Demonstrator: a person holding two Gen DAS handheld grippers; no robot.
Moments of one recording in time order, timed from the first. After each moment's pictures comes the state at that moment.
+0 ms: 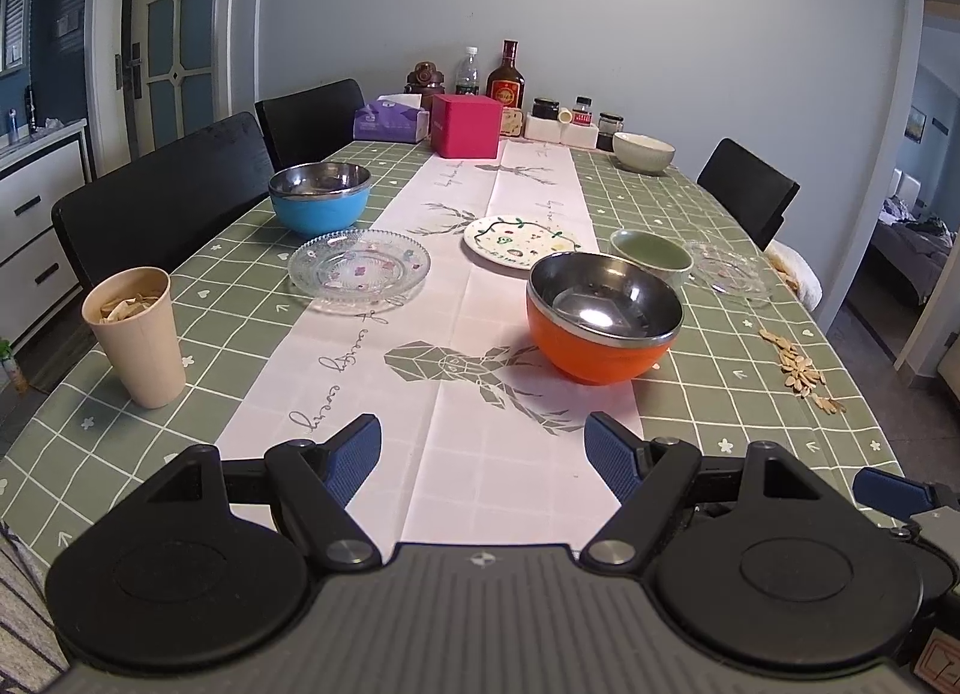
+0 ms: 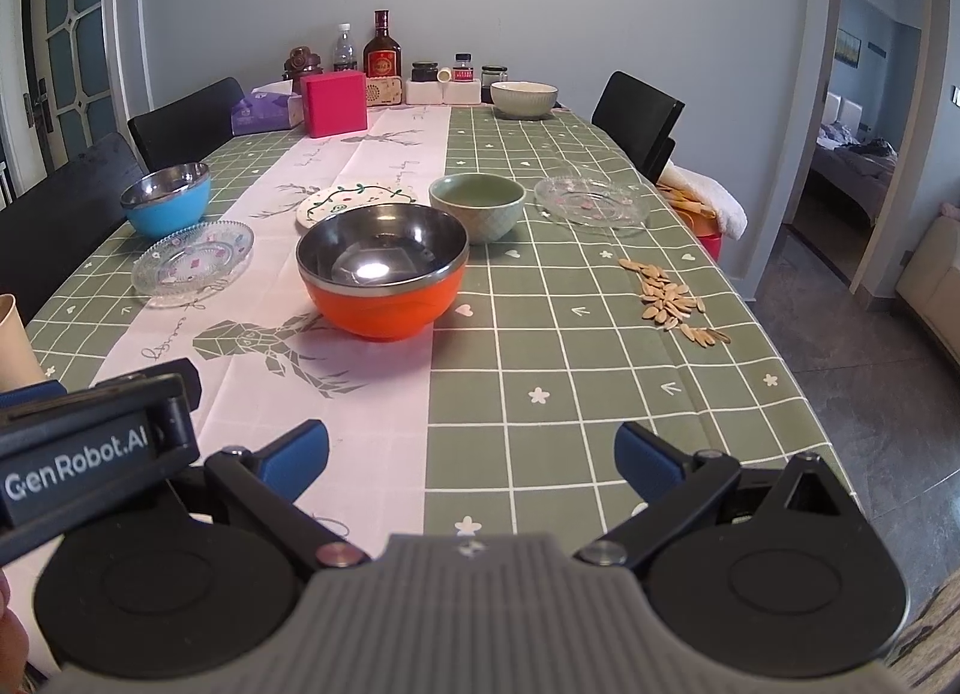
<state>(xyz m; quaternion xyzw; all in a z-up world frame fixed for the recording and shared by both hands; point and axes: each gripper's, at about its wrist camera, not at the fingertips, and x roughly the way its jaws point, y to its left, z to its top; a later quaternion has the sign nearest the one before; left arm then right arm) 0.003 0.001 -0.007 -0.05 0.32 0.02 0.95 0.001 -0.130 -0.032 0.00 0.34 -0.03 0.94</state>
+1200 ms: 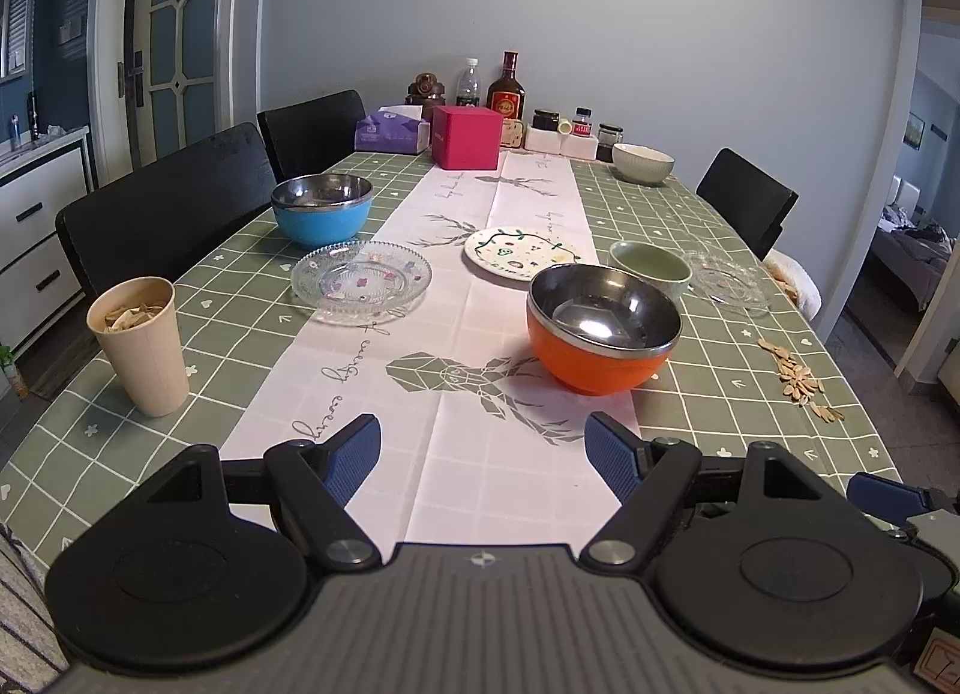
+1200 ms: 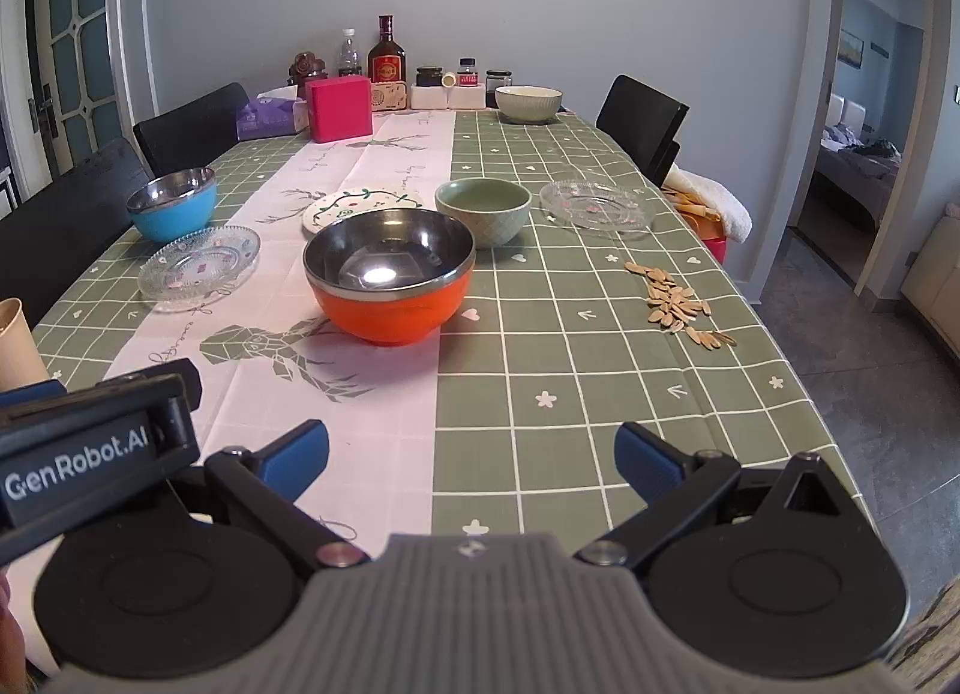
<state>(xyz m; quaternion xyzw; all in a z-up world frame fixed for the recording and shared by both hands) -0.002 0.003 -0.002 -0.05 0.30 0.02 0.95 -0.002 -0.132 -0.030 0.01 0.33 -0.02 0.94</state>
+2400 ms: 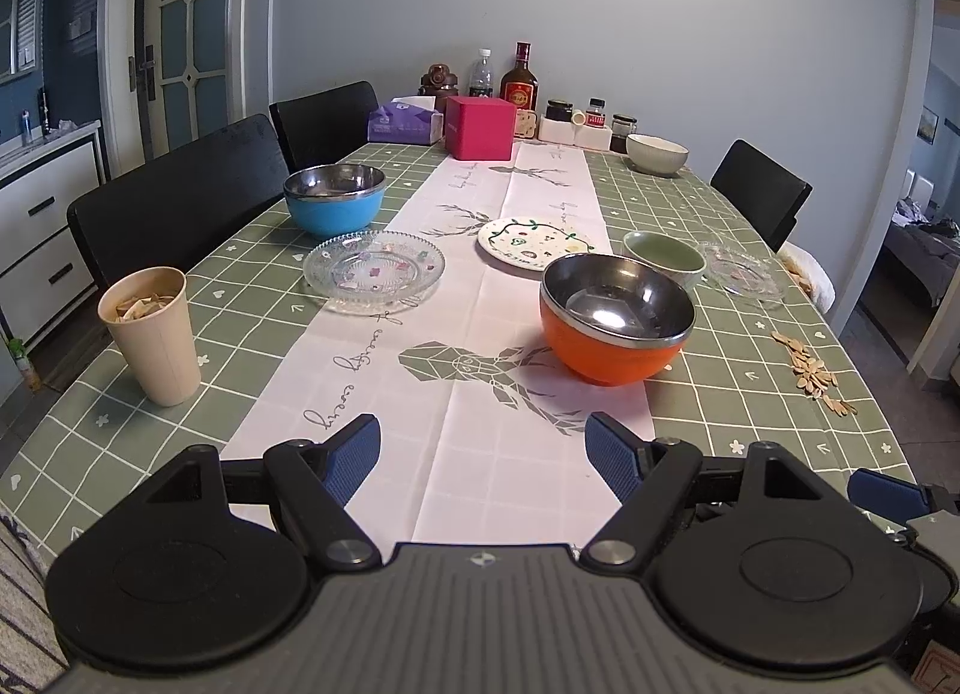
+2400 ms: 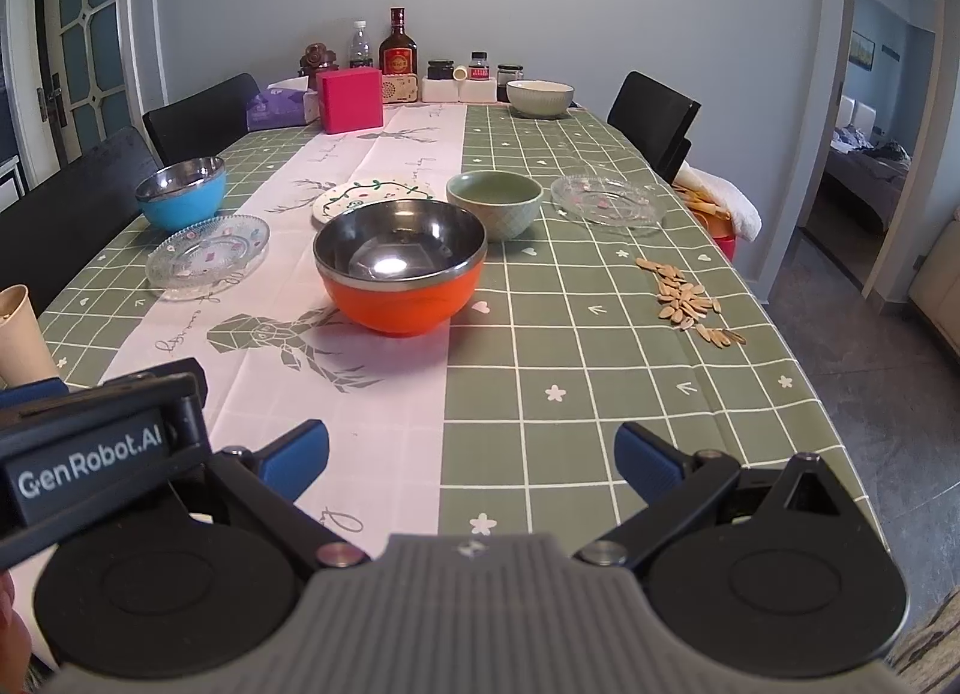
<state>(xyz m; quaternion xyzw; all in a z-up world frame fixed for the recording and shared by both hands) -0.001 0.002 -0.005 -0.05 0.31 0.04 0.95 0.001 -0.127 -0.033 0.01 0.34 0.00 0.94</state>
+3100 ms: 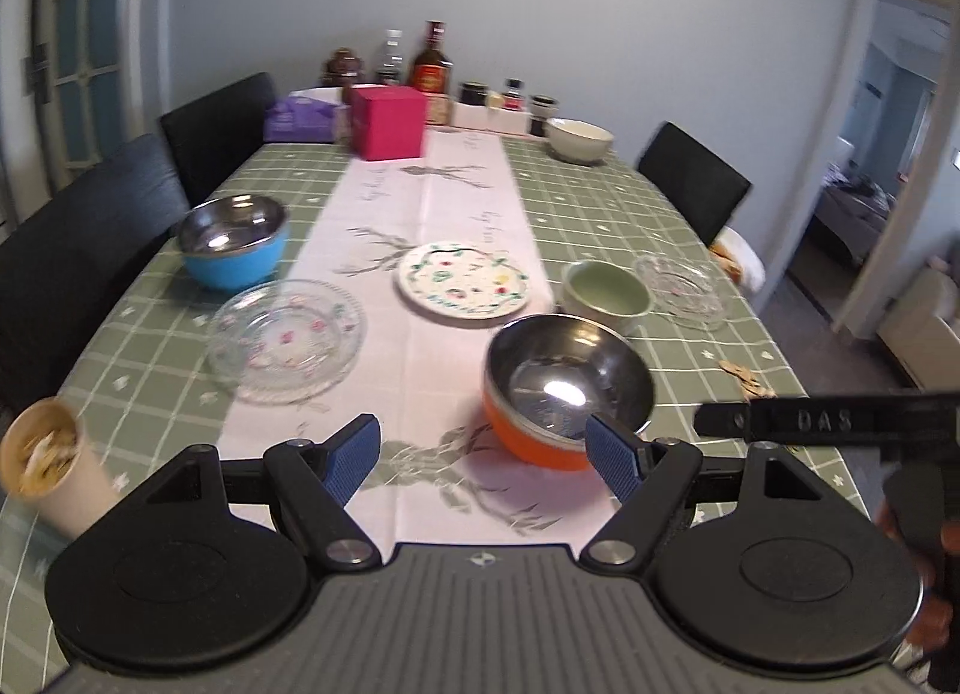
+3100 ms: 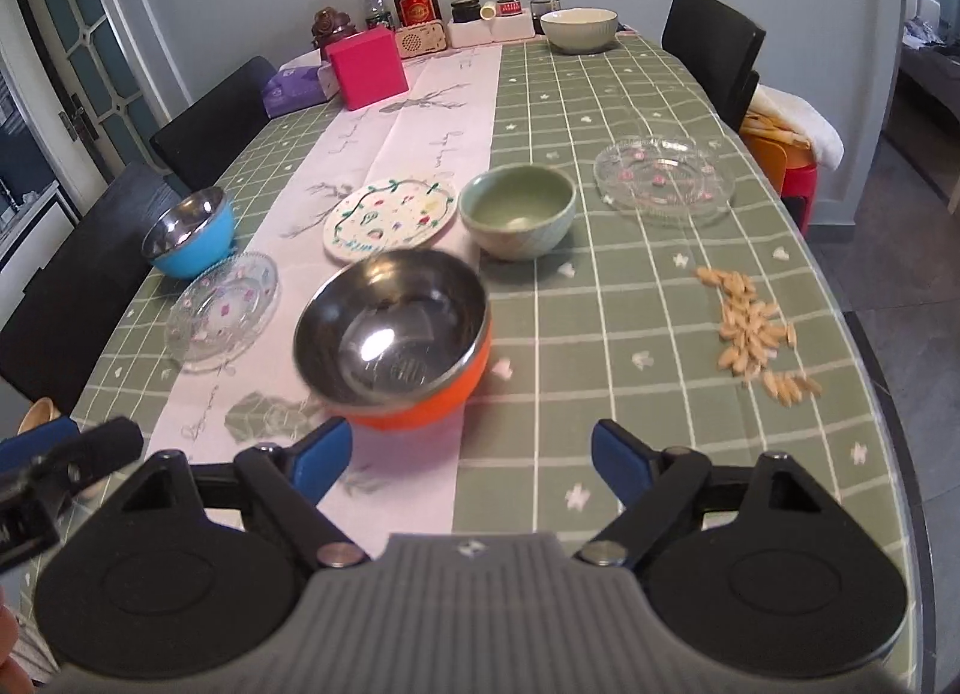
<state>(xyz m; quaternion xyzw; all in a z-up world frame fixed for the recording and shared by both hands) 0.105 0.022 0.030 -0.03 0.35 -0.08 0.93 0.136 -0.191 0.003 0.09 0.42 0.06 0.90</state>
